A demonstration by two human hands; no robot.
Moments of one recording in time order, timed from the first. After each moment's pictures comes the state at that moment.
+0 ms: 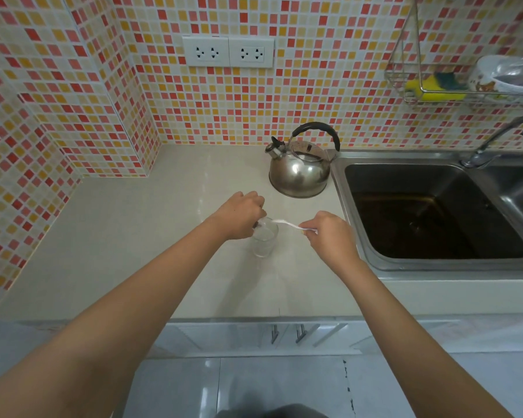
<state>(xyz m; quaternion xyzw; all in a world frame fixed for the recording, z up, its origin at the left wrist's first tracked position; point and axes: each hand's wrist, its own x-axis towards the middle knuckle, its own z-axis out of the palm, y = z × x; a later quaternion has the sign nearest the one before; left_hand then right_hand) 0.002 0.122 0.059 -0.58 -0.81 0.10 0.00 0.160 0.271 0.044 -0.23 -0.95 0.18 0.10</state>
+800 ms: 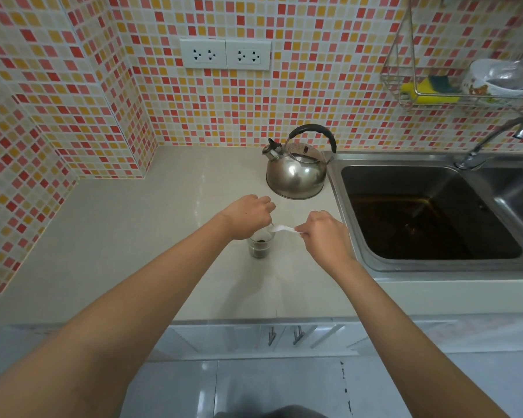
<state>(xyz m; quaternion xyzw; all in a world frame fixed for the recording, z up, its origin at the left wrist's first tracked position) 0.006 0.140 0.061 -0.65 -0.72 0.24 0.07 0.157 0.267 0.043 -0.18 -0.98 0.06 0.10</state>
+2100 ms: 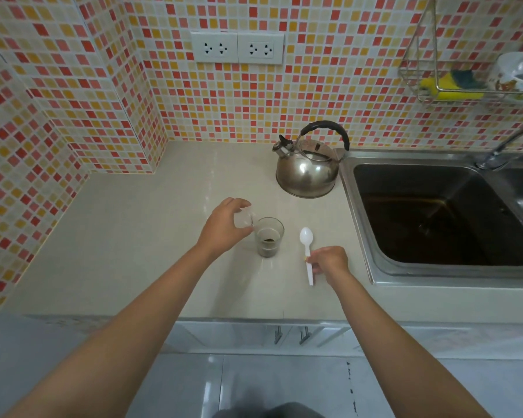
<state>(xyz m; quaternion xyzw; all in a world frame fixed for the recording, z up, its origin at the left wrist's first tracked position) 0.004 0.081 0.011 -0.30 -0.87 -0.39 -0.07 0.142 0.286 -0.040 -0.53 -0.67 0.53 -0.03</state>
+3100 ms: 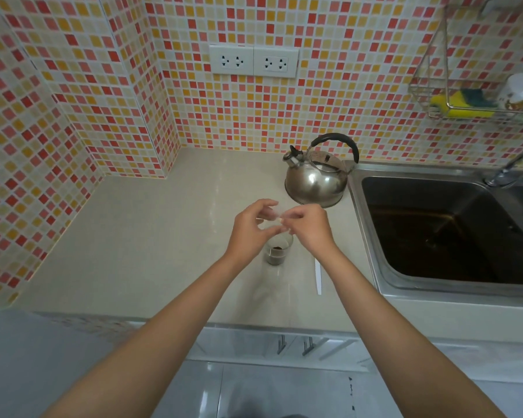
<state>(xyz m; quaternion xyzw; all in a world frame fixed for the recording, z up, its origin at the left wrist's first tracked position) 0.035 0.107 0.032 -0.26 -0.76 -0.59 -0.08 0.093 0.234 0.062 -0.26 -0.82 0.50 0.10</state>
